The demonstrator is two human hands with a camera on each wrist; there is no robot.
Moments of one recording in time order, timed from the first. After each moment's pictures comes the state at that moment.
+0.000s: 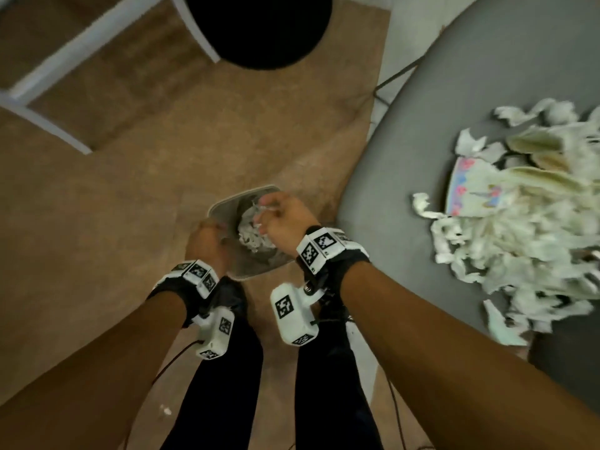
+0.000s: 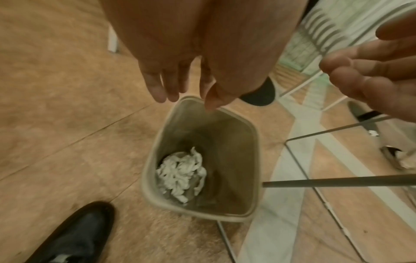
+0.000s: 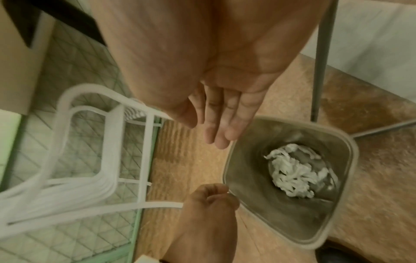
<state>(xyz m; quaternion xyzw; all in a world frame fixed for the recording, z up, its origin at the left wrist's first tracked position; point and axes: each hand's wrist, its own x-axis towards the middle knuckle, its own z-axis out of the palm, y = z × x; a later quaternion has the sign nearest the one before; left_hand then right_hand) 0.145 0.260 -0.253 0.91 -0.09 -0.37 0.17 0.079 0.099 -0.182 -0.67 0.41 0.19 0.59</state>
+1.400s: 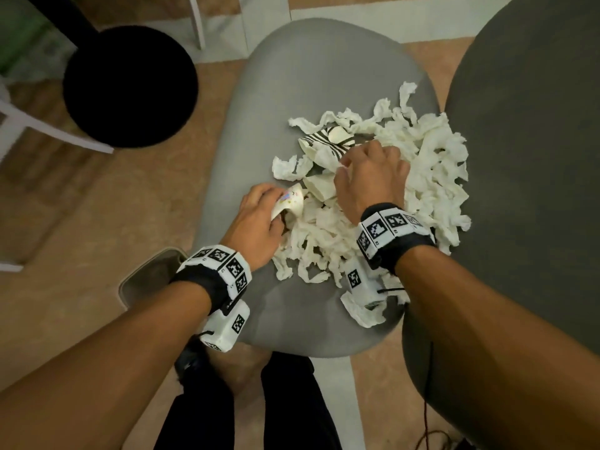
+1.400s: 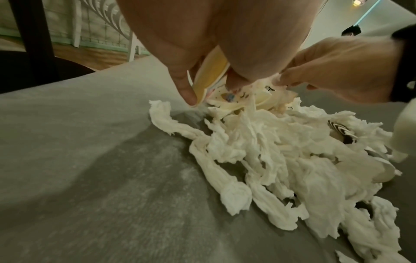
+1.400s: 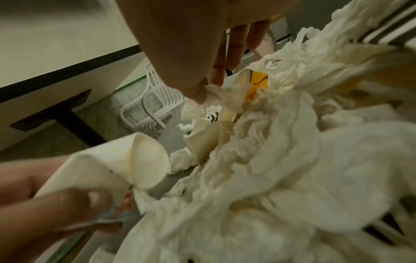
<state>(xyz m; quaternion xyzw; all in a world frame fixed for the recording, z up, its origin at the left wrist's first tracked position) -0.003 -0.051 -0.118 0.78 -0.49 -0.31 0.24 -0.142 -0.202 -0.073 -0.84 0.53 -0.01 0.14</state>
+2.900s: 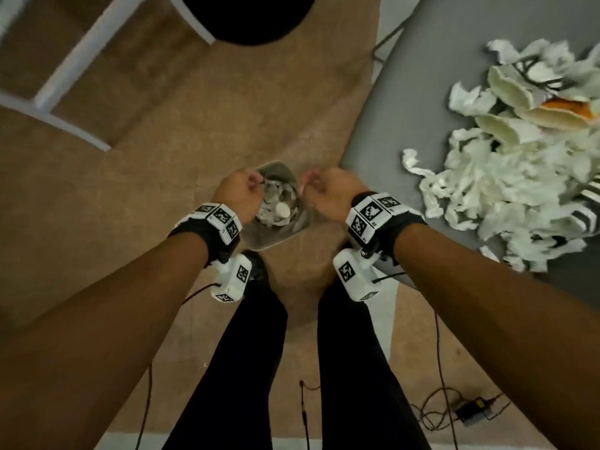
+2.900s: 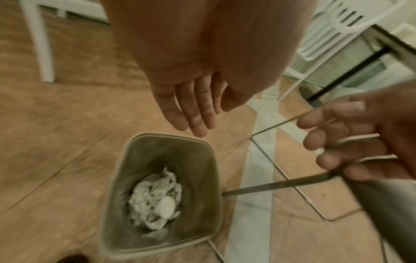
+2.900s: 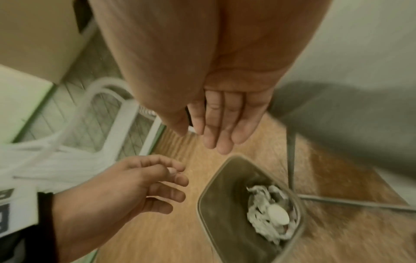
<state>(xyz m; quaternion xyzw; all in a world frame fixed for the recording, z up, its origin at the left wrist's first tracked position) 0.109 0.087 -0.138 0.84 -0.26 -0.42 0.21 -0.038 -0.042 -0.085 -0.77 0.43 0.21 0.42</state>
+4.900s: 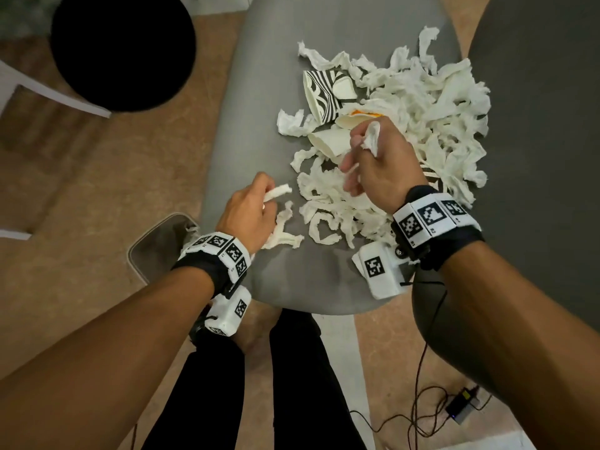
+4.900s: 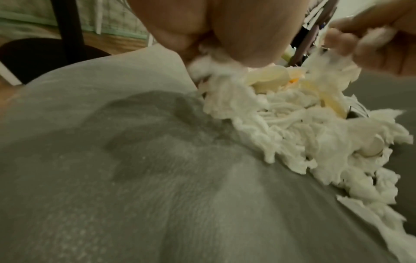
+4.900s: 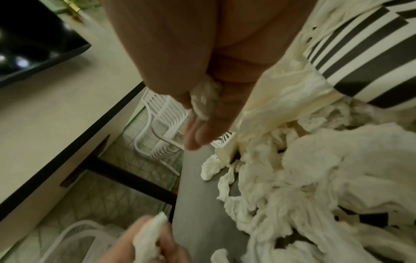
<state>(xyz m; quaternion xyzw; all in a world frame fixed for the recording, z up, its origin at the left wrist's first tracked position) -0.006 -0.001 -0.119 0.81 -0.43 -0.32 0.23 -0.162 -0.161 -0.047 -0.66 0.53 -0.08 0.53</state>
